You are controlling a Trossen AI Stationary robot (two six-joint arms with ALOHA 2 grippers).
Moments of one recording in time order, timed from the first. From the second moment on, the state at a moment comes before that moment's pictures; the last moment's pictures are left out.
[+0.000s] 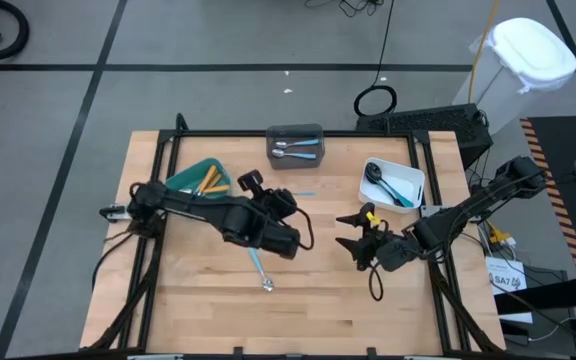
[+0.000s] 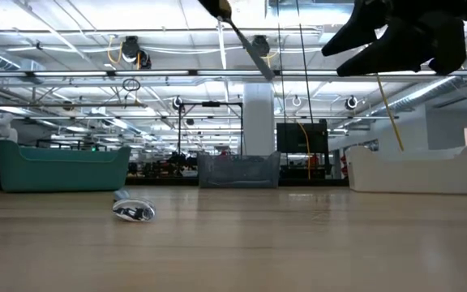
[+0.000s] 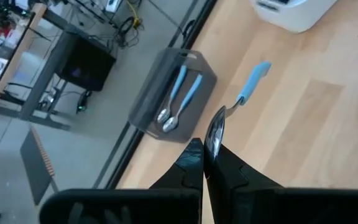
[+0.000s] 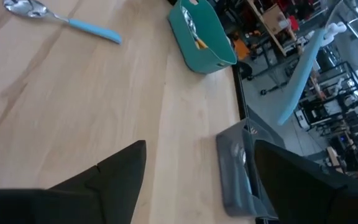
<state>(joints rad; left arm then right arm) -0.29 2.01 2.19 -1.57 -0.89 -0.59 0.51 1.18 0.64 -0.10 0.81 -0.36</state>
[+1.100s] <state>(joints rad) -0.30 1.85 1.56 -0.64 -0.76 -0.48 0.62 1.29 0.64 -0.13 1.22 -0.55</state>
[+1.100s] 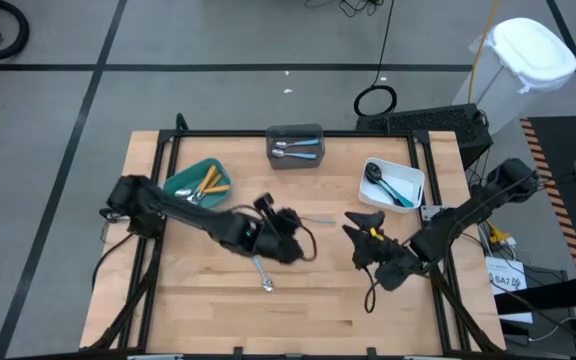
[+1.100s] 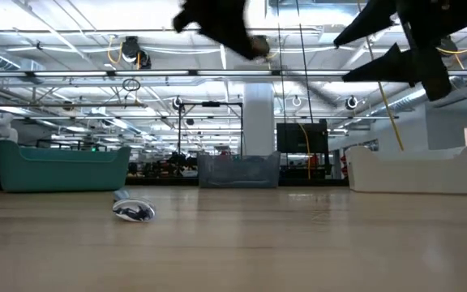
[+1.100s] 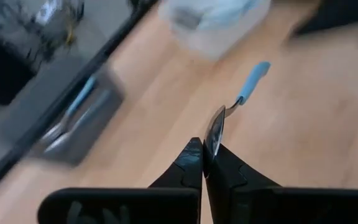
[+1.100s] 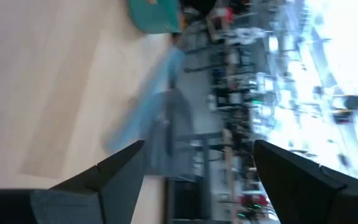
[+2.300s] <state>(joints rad) -0.23 1.66 0.66 0.79 -0.35 -0.50 0.75 1.53 0.67 0.34 1.25 -1.15</state>
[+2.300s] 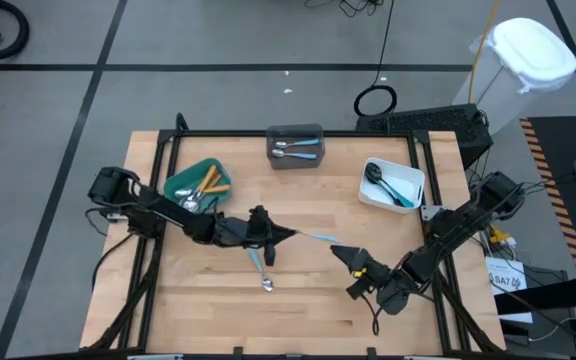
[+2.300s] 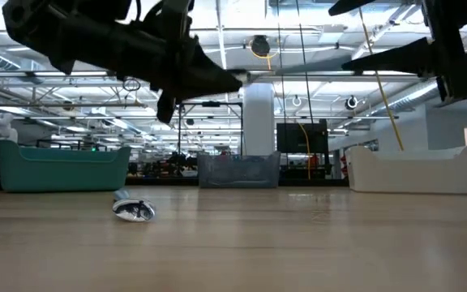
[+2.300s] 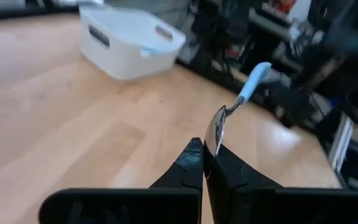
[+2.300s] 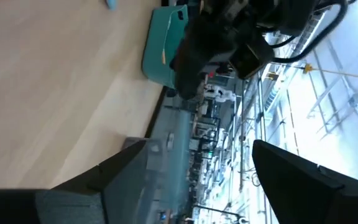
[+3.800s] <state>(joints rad) -0.26 1.69 0.66 0.81 -0.31 -0.50 0.68 1.53 0.67 0.34 1.15 -1.05</state>
